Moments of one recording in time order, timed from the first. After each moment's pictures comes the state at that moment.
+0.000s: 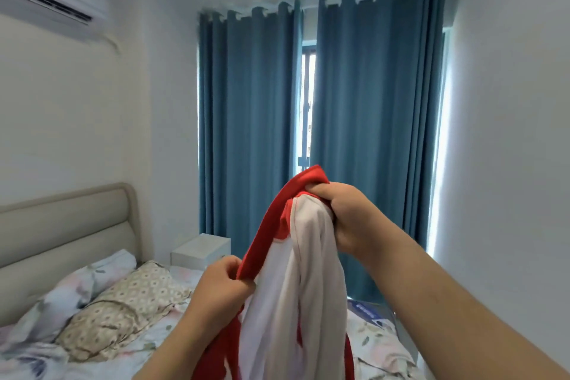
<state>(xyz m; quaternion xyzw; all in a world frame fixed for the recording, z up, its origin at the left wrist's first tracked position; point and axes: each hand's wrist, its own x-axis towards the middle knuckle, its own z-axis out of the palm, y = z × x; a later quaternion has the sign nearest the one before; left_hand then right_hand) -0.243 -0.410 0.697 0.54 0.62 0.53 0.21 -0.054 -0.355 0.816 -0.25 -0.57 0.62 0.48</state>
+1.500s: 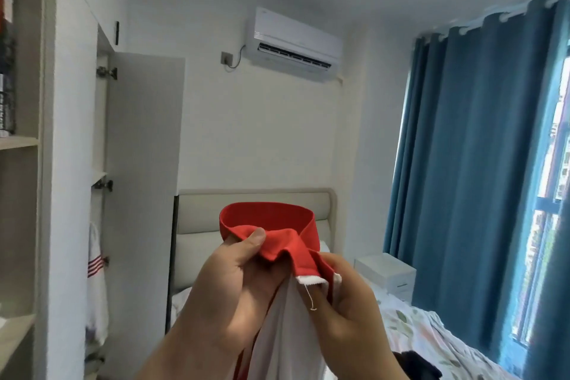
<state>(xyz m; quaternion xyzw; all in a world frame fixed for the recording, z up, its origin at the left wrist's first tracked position) -0.275 -0.719 0.769 0.24 0.25 0.90 0.25 -0.200 -0.600 0.731 0.09 -0.74 0.46 0.48</state>
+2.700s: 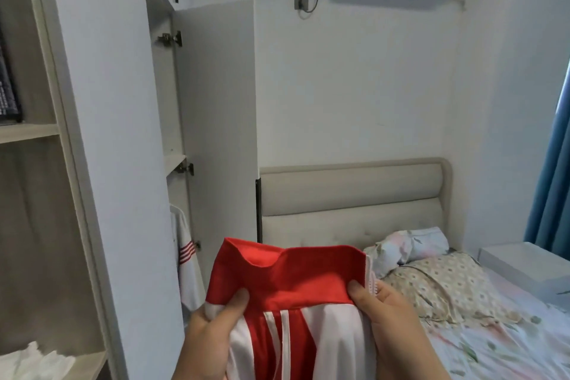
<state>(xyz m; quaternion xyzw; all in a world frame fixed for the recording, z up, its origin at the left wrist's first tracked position) -0.608 -0.759 0.632 -0.03 0.58 0.82 -0.02 -0.562 -0.549 0.637 -0.09 -0.58 0.79 0.20</state>
